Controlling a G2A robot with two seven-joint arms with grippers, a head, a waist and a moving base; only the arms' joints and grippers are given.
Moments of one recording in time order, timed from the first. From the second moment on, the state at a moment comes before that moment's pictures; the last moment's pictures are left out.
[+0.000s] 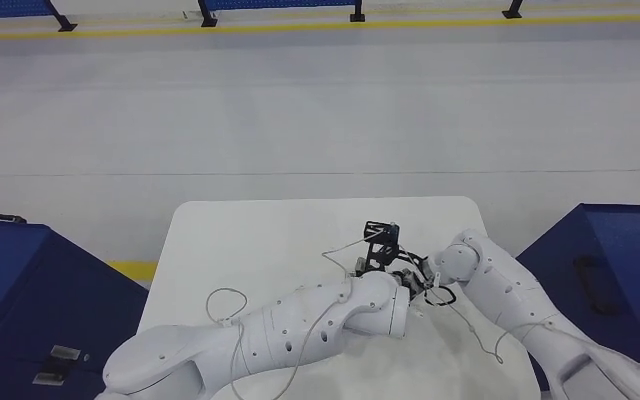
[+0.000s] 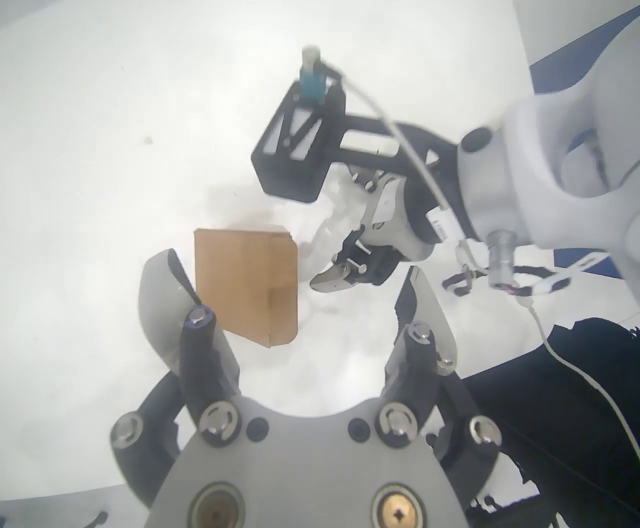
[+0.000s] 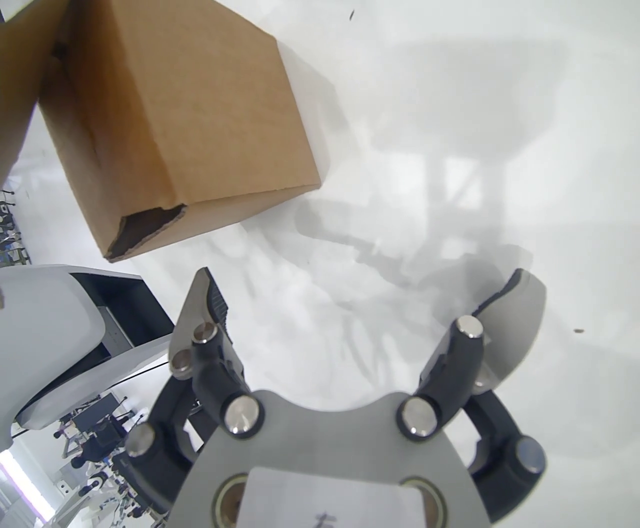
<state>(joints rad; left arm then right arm) 0.53 -1.52 -0.21 -1.49 0.56 1.01 -0.81 -0.76 -1.04 0.67 -0.98 -0.42 -0.58 1.10</state>
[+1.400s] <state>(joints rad) 0.46 -1.57 -0.17 -1.25 0.31 0.95 -0.87 -1.00 -0.87 1.08 -1.27 -0.26 -0.66 1.07</state>
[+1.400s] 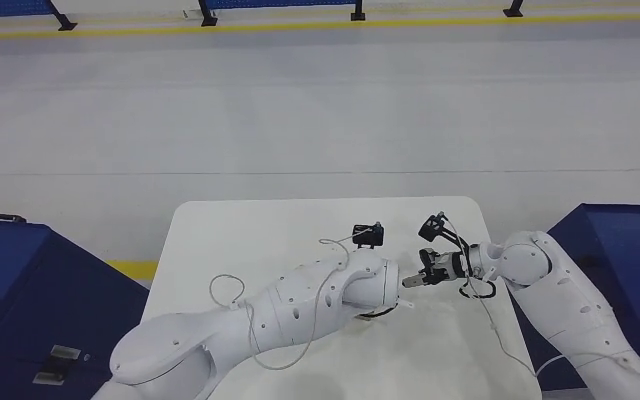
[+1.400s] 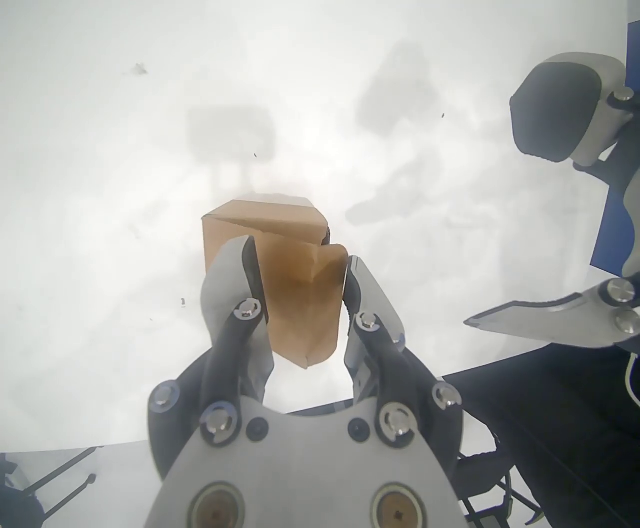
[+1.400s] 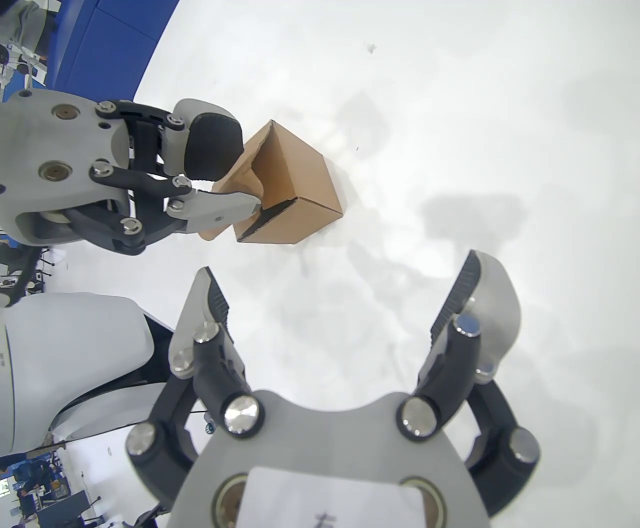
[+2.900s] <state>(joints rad) 0.50 -1.48 -0.28 -1.41 0.32 0.92 -0.90 -1.00 -0.87 1.08 -1.27 -0.26 -0.66 1.07</state>
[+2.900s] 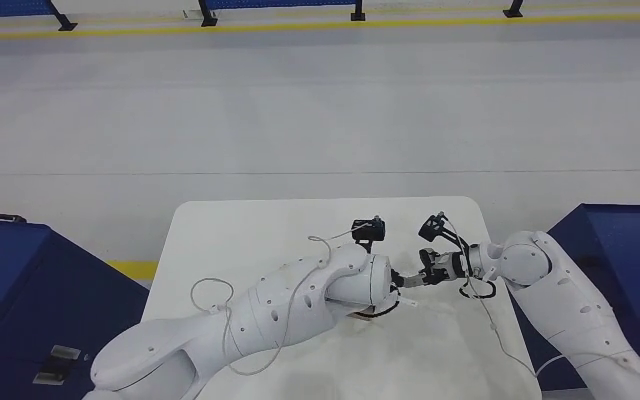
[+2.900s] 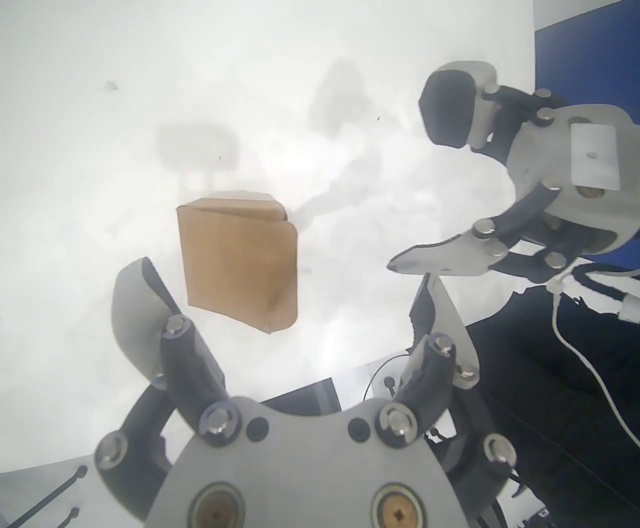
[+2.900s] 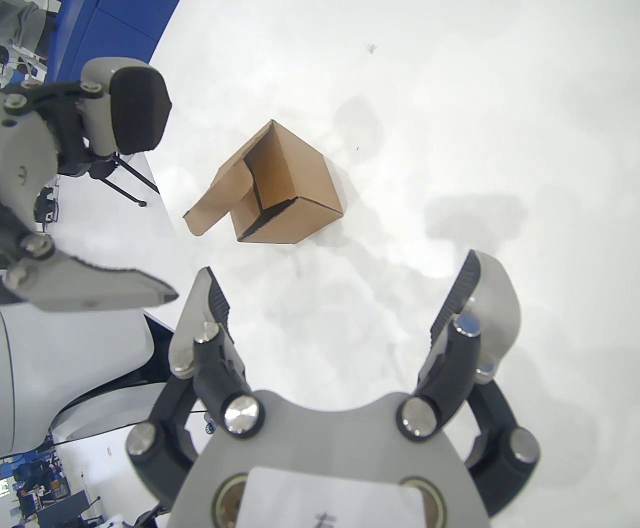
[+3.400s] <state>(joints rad) 0.51 -1.42 -0.29 -1.38 0.29 0.84 -0.98 -1.00 -0.87 1.08 -1.27 -0.26 -0.66 1.07</state>
